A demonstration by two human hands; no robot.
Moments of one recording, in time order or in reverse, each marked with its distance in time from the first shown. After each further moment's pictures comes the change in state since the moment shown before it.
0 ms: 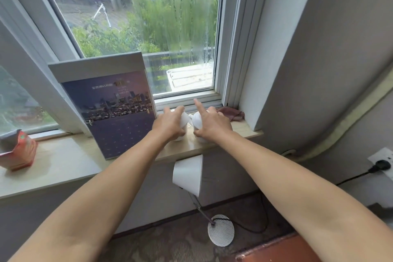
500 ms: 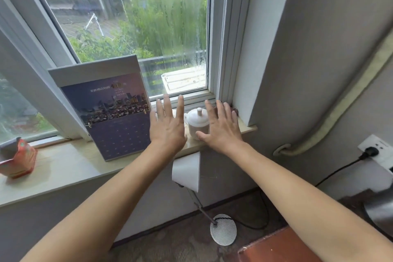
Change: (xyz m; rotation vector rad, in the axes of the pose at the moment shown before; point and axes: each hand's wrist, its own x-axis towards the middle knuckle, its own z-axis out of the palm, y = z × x) left_hand -0.066 0.028 -0.010 0.310 0.253 0.113; right_hand -0.061 0.021 -0.002 0.056 0.198 0.033
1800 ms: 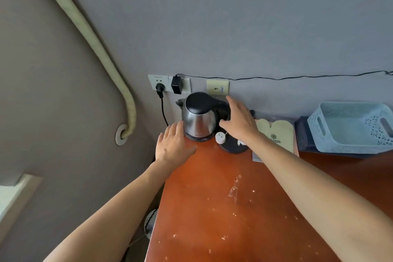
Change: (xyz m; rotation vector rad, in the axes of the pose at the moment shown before) left_hand -0.091 0.522 0.122 -0.383 -0.375 0.987; right_hand -0.373 0.447 -0.058 0.222 0.256 1.181
